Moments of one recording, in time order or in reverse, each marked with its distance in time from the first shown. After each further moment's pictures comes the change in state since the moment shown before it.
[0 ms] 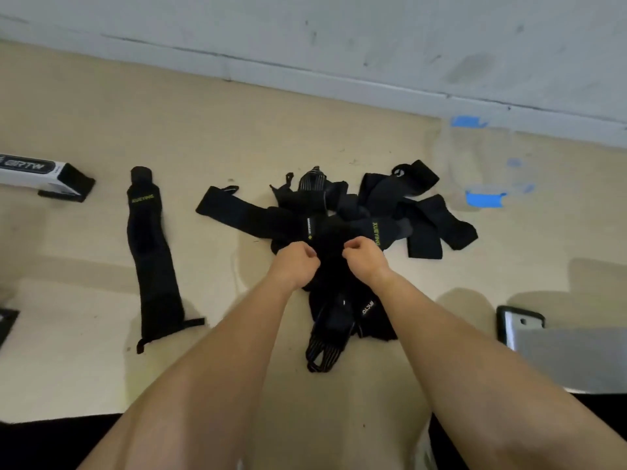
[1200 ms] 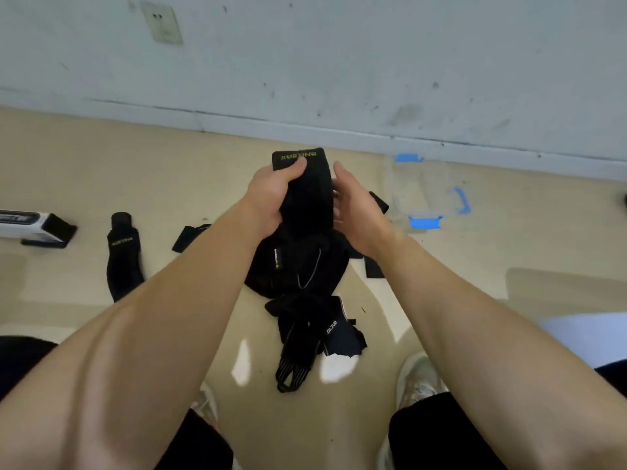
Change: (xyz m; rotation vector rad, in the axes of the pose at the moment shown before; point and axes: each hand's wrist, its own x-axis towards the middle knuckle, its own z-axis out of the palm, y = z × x) left_hand -0.055 0.174 -0.081 -0.847 -0.042 0.240; right_hand -0.078 -0.093 -0.141 0.663 -0.233 -0.336
